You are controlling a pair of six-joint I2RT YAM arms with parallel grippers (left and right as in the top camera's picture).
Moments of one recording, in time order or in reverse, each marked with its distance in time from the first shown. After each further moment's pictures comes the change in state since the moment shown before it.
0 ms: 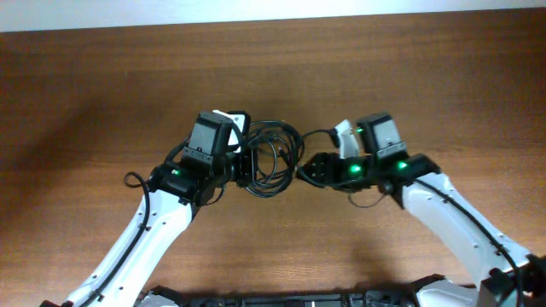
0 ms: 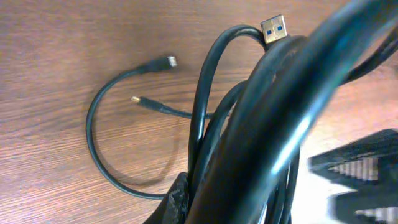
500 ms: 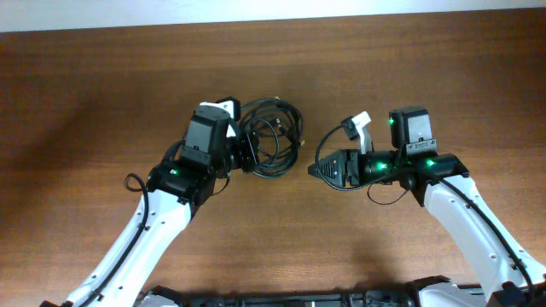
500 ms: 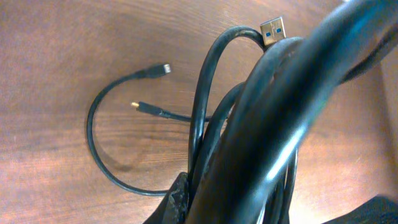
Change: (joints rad) left arm 0.019 -0.001 -0.003 0.144 -0.012 -0.275; right arm -0.125 -0.056 0.006 -0.040 -0.259 -0.184
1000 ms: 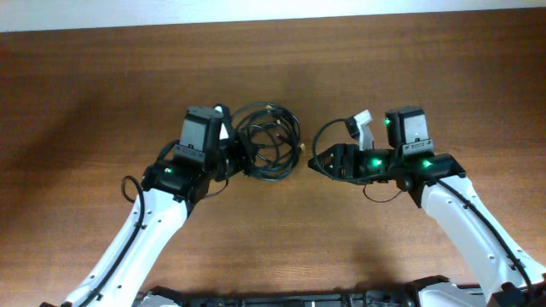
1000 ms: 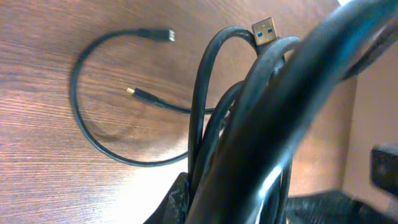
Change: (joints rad) left arm 0.023 0.000 0.000 -0.069 0.113 -0.145; right arm 0.040 0.000 0.000 0.071 0.110 0.185
